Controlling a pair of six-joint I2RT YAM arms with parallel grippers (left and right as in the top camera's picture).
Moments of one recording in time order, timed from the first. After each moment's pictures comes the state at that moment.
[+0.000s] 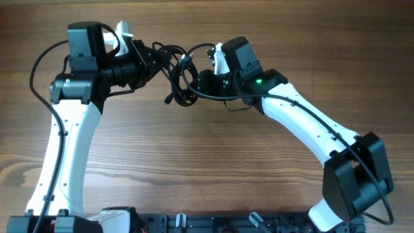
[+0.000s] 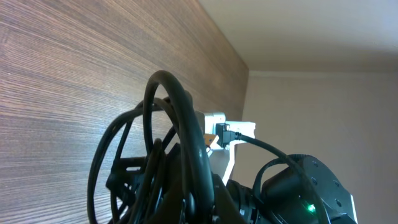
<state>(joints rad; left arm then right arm) -0.01 1.44 1.32 -0.64 0.78 -0.81 0.55 1.77 1.31 -0.38 -0.55 0.68</state>
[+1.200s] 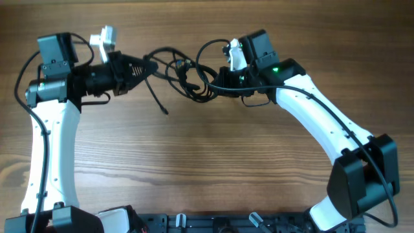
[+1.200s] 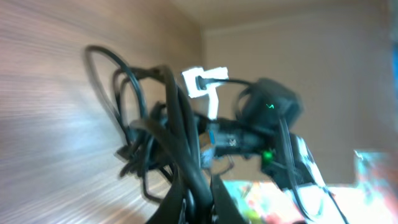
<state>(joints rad) 0.18 1.45 1.30 -0.82 1.15 -0.41 0.44 1.76 1.36 -0.62 -0.54 0.49</state>
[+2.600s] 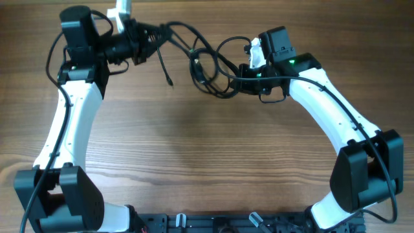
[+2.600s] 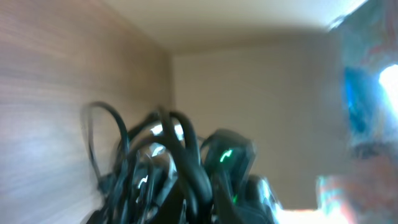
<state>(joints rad) 0.06 1.62 1.29 -0.02 1.15 -1.06 0.32 1.78 1.36 -0.72 -0.46 0.42</state>
